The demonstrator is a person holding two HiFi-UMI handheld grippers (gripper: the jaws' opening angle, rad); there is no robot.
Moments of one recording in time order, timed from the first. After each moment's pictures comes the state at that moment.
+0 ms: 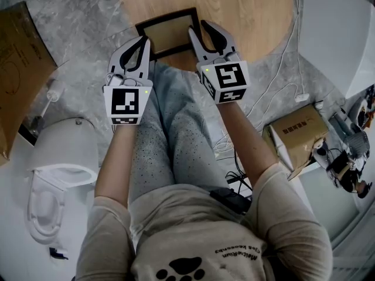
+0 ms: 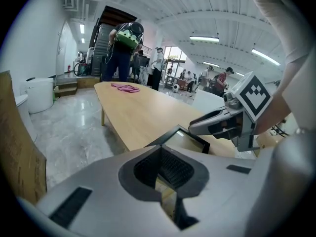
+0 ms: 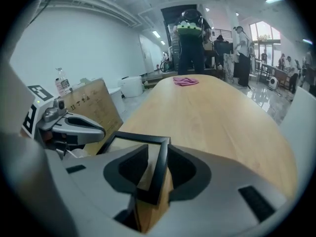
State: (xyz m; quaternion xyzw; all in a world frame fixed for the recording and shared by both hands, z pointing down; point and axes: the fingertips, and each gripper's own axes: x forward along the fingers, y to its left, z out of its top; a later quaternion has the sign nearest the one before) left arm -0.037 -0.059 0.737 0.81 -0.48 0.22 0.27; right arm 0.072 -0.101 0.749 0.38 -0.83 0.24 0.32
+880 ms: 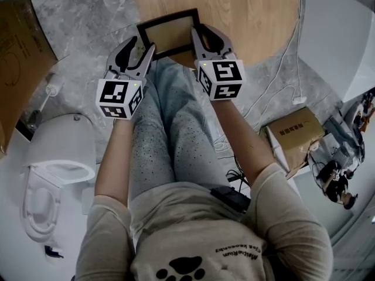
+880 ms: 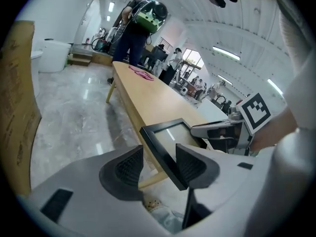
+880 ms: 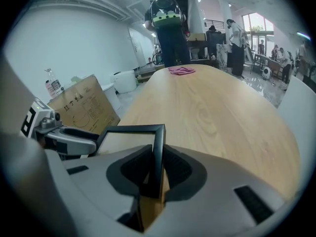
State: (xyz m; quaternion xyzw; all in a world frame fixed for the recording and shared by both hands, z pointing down) left arm -0.060 -0.027 0.768 0.77 -0.47 0.16 0.41; right arm 0.062 -0.084 0.770 0.40 -0.80 0.29 0.34
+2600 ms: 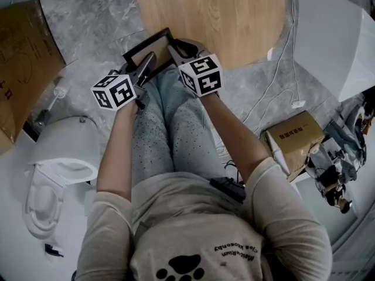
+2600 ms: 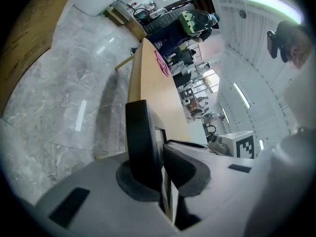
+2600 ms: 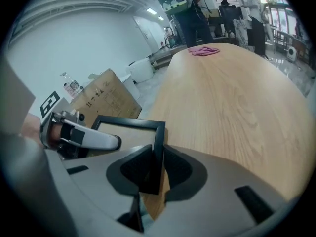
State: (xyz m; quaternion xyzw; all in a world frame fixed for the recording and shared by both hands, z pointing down) left arm -0.046 -0.011 0.754 0.67 -0.40 0.00 0.63; right arm 0.010 -0.043 0.771 0.27 -0.81 0.36 0.37
